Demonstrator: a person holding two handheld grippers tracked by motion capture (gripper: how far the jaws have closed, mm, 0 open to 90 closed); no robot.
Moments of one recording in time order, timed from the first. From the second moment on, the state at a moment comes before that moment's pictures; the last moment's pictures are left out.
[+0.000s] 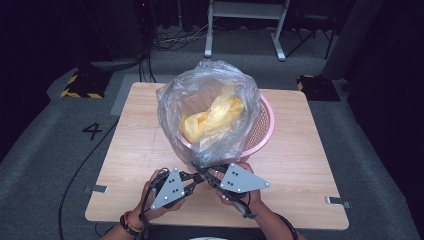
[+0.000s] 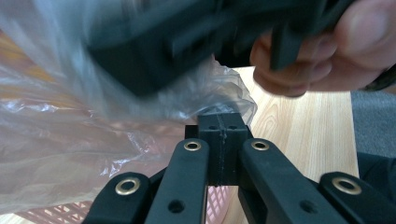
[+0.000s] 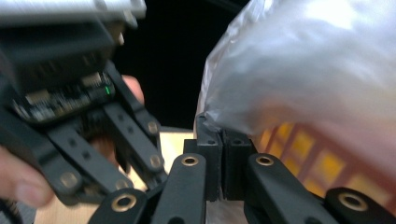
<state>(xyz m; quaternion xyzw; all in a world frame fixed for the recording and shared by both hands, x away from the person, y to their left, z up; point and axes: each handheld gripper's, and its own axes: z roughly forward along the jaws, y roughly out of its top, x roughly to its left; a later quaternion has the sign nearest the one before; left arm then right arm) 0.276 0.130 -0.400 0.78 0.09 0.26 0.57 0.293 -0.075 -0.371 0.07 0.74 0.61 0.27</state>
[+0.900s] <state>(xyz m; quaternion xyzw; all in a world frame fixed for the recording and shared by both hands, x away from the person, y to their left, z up) 0.282 0.174 -0.340 0.68 0.20 0.31 0.63 0.306 -0.065 -0.397 0.07 0.77 0.57 0.27</state>
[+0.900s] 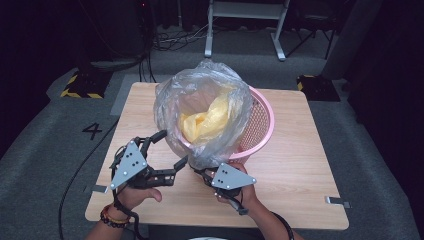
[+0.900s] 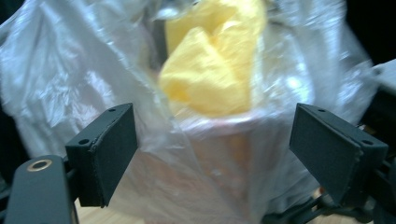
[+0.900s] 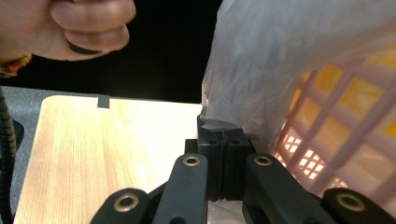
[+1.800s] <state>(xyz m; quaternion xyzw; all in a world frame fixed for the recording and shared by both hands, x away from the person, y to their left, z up) 0.281 0.134 -0.368 0.69 0.29 0.35 0.56 0.288 -0.041 -0.417 0.01 0.80 0.51 0.32</state>
